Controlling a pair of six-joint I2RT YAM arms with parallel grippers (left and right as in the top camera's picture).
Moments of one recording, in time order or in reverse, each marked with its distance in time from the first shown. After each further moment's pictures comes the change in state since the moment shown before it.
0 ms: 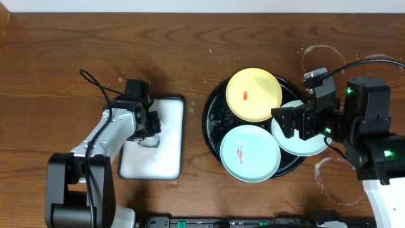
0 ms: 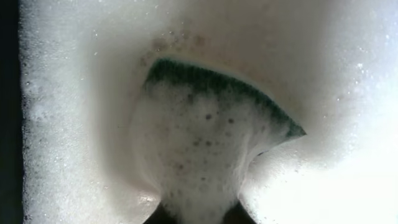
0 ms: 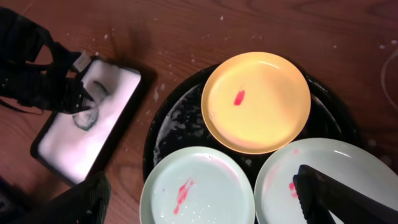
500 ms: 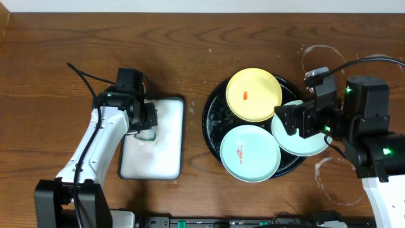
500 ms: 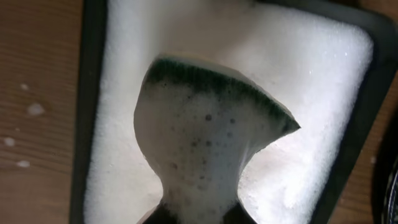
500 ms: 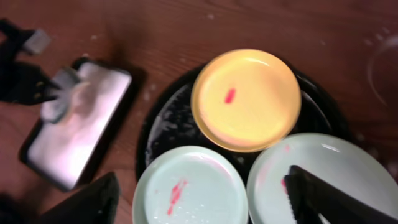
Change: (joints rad) left arm 0.000 -0.117 0.135 -0.187 0.012 0.007; right arm 0.000 0.016 0.000 0.002 0.057 0.027
